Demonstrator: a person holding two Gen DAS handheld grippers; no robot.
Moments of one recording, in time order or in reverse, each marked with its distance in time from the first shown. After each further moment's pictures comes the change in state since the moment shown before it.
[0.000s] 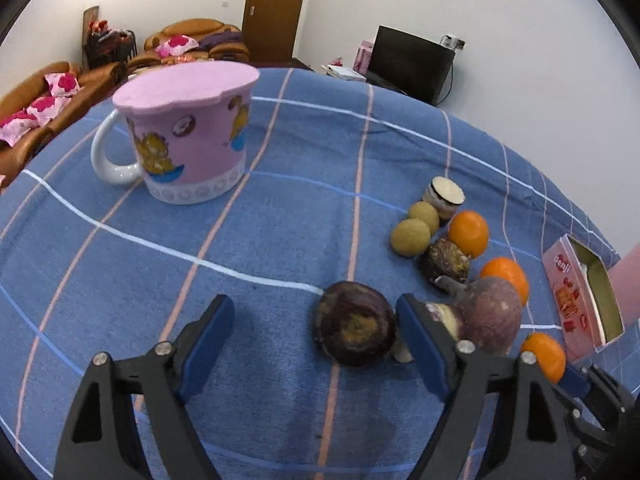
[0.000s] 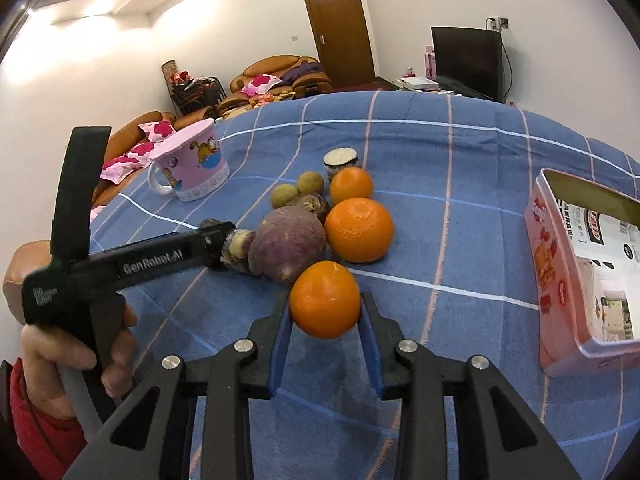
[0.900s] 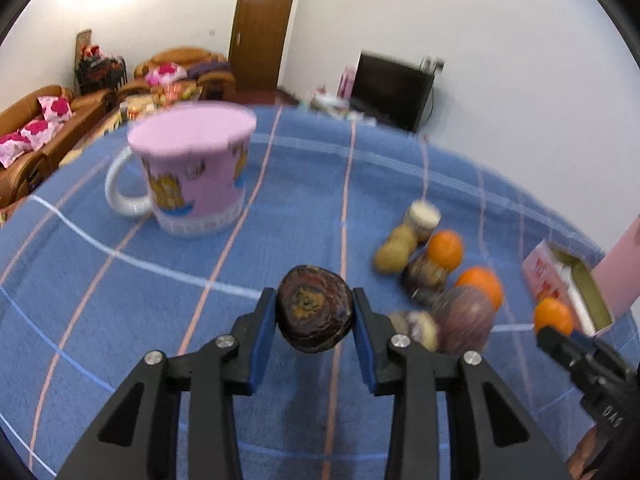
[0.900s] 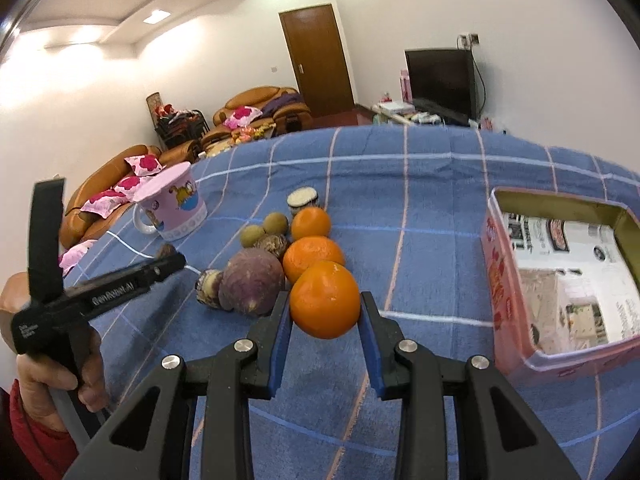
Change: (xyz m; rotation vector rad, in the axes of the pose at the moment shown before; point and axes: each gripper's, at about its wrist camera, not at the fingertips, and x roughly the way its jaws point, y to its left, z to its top) left arm -0.041 0.008 -0.006 0.028 -0.149 -0.069; right arm -0.026 -0.021 0.004 0.043 -0.133 -0.051
